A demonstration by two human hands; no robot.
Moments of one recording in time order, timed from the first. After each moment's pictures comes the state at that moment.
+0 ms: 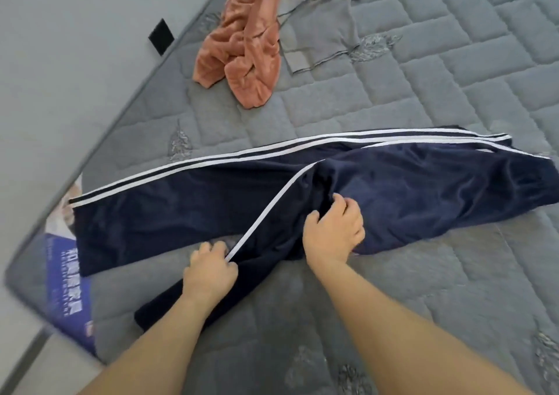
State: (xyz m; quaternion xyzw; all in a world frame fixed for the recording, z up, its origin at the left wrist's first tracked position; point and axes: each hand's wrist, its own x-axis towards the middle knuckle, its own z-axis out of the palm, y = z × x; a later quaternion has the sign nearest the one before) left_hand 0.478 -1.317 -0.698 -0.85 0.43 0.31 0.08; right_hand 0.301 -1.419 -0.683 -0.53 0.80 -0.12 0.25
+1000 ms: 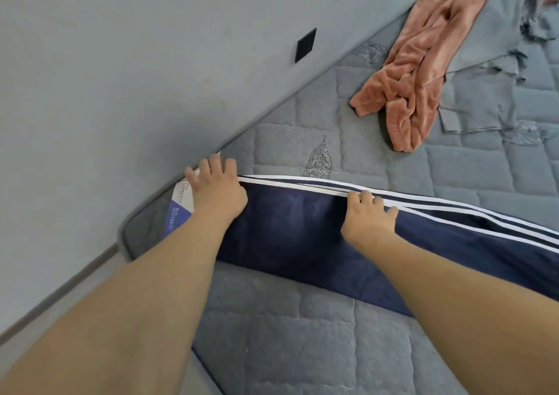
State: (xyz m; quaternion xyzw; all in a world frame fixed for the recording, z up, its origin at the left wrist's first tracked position) left_hand 0.755 -1.357 -0.692 -0.90 0.42 0.12 0.08; right_hand 0.511 -1.466 -0.665 -0.81 0.51 0.26 0.06
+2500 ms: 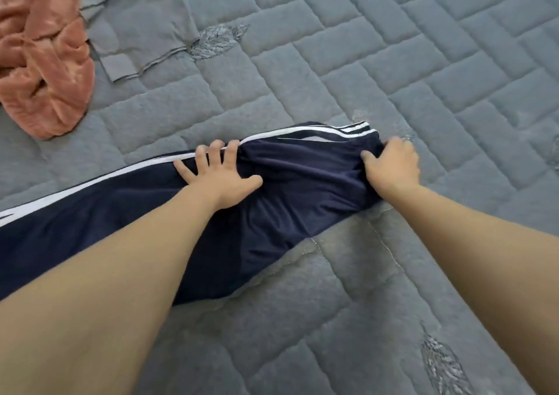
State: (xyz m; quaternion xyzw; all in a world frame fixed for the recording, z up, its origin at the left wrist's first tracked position) left_hand 0.244 -1.613 -0.757 -0.72 0.62 0.28 0.10; right_hand -0.049 -1.625 -0.712 -0.51 0.85 -0.03 0.14
